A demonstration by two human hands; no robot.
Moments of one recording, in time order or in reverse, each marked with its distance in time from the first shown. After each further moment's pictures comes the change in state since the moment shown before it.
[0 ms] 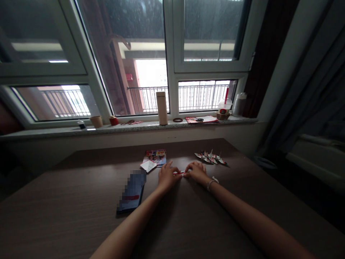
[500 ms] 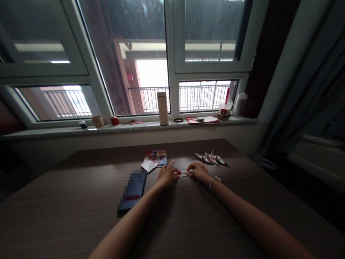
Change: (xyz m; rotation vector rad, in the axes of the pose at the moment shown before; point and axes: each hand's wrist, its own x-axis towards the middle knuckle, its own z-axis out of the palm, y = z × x) left_hand 0.007 -0.017 -0.007 -0.027 -0.163 0.054; right_hand 0.003 0.005 -0.005 0.043 0.012 0.018
